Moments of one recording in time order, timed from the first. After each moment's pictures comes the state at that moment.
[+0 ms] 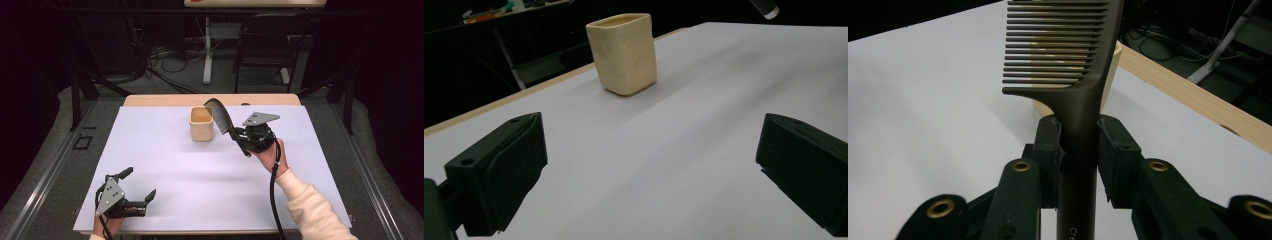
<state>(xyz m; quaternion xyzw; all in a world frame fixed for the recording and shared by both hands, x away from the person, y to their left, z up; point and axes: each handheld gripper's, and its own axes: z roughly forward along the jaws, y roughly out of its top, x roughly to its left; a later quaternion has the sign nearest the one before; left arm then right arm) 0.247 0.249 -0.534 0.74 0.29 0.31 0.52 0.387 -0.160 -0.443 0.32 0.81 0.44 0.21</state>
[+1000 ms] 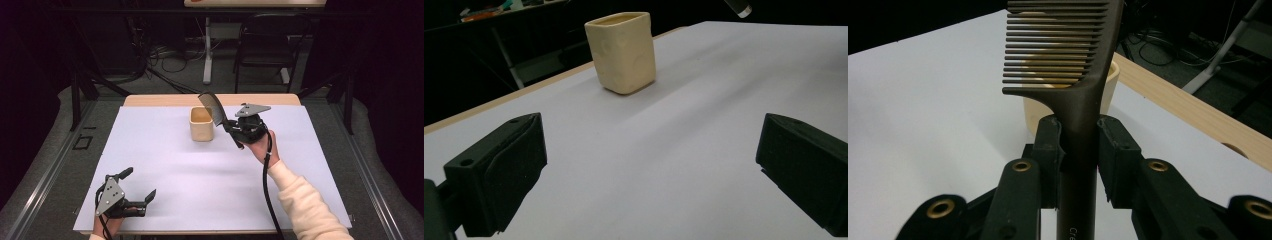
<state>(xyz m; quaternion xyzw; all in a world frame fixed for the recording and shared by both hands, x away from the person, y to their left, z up) 0.247 0.249 -0.534 0.74 0.29 0.30 0.52 0.412 -0.144 -0.439 0.32 0.81 0.45 0.21</state>
